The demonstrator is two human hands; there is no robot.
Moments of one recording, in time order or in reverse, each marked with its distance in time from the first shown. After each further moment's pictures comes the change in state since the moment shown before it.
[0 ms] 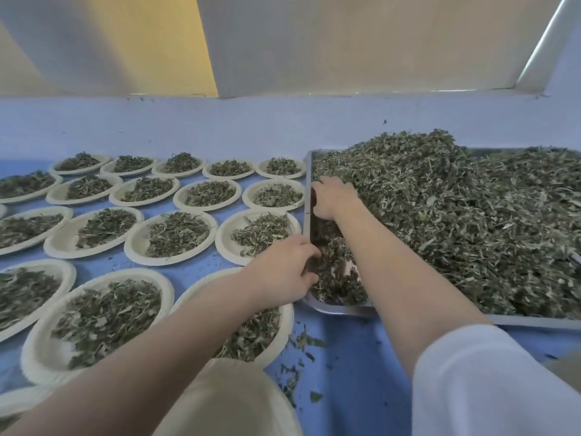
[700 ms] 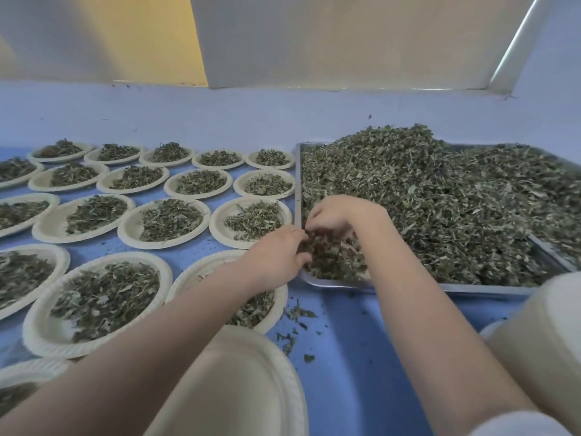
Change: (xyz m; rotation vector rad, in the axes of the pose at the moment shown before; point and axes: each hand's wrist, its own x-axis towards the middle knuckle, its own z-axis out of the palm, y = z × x) left_hand -0.007 0.001 0.011 -0.072 0.039 -0.041; right_hand -0.080 0.006 -0.014 0.284 -0.312 -0.020
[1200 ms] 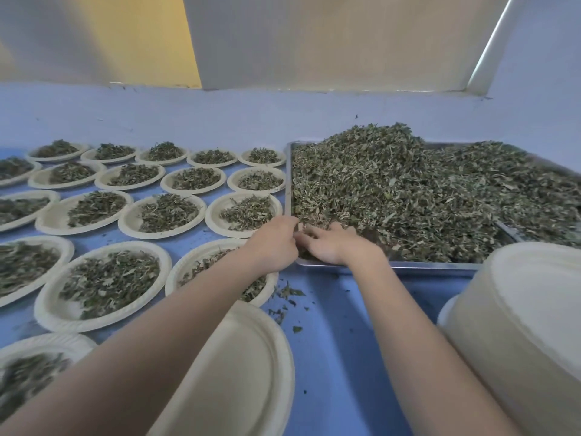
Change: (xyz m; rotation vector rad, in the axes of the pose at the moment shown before) left_hand -0.011 0.022 -0.001 -0.103 0.020 -0.134; right_hand -0.071 0.004 0.053 0.031 0.024 0.147
